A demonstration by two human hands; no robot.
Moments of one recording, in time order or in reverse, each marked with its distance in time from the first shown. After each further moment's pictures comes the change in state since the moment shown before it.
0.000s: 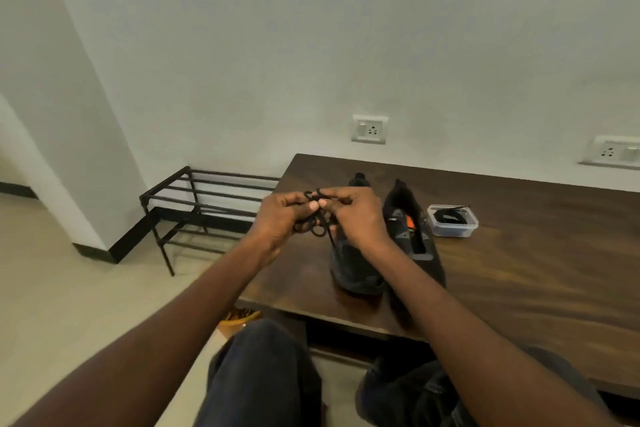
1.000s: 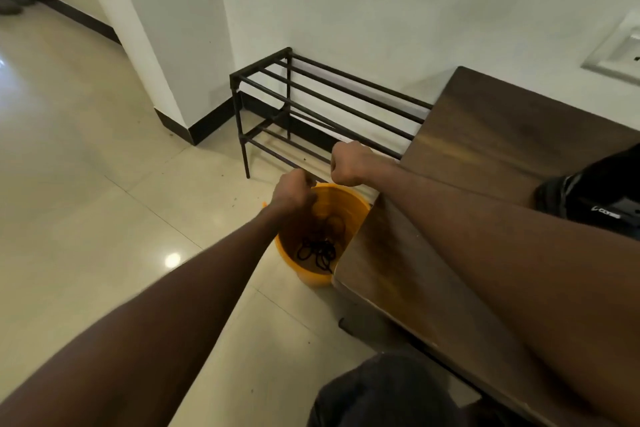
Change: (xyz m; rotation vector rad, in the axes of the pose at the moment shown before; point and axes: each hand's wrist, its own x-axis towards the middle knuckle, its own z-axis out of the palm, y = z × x) left_hand 0.124 -0.234 -0.267 0.807 0.285 -0.365; right_hand 0.162 0.139 0.343 -1.083 -0.833 -0.077
